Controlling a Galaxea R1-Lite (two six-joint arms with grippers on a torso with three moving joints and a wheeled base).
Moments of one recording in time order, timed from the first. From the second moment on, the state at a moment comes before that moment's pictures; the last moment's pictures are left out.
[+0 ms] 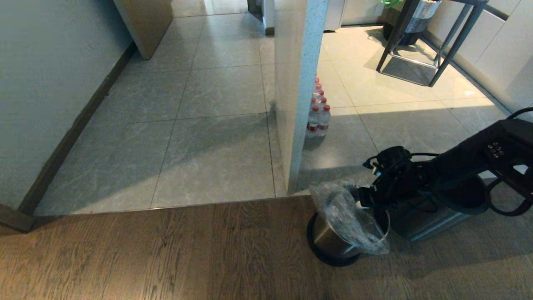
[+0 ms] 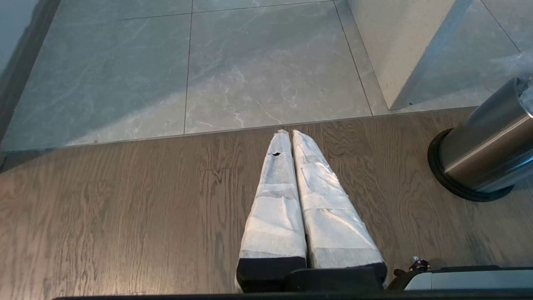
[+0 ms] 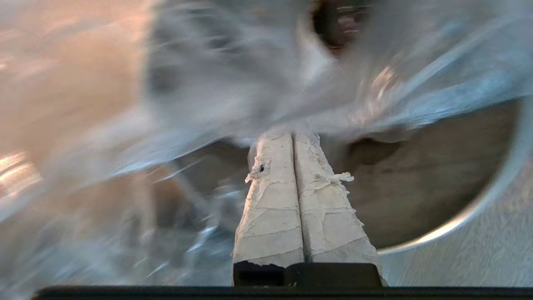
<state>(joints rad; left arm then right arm) 0.00 0.00 0.00 0.00 0.00 0.00 0.12 2.29 -1.32 0.01 0.24 0.15</state>
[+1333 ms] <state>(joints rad) 0.00 0.00 0.00 0.00 0.00 0.00 0.22 2.07 -1.17 0.08 -0.02 0.18</state>
